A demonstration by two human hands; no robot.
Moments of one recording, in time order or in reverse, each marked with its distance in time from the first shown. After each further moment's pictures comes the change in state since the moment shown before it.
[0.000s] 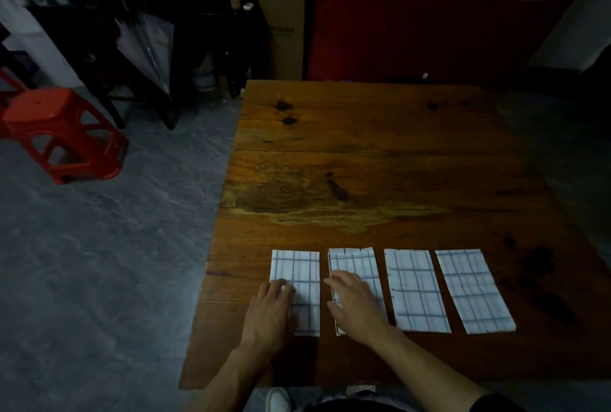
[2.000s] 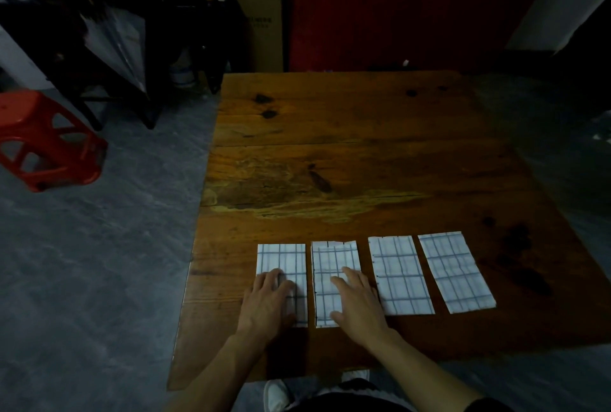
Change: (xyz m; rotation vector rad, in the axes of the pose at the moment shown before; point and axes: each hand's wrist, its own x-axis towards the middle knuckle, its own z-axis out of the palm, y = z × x) left_hand 0.020 0.005 0.013 0.115 -0.143 0.017; right_hand -0.023 0.032 0.020 -0.011 0.005 0.179
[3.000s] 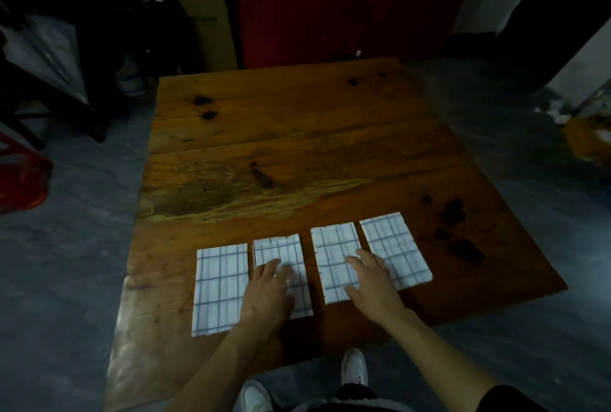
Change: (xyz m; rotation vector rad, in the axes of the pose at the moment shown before) left_hand 0.031 0.122 0.004 -0.074 0.082 0.045; right_hand -0.037 0.119 -0.061 0.108 0.146 0.125
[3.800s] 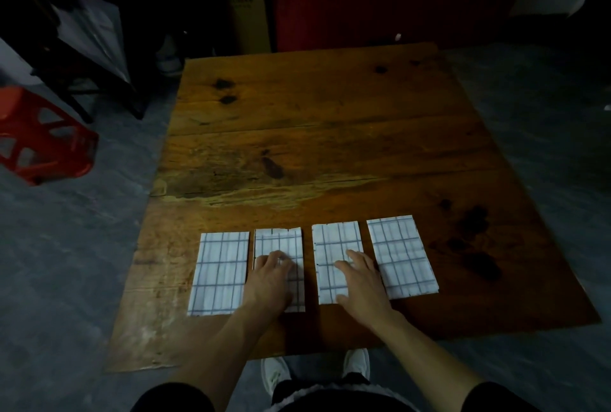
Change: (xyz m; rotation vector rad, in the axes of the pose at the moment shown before) left_hand 0.018 0.016 0.017 0.097 -0.076 -0.133; right_hand 0.016 0.012 0.013 -0.014 -0.108 -0.150
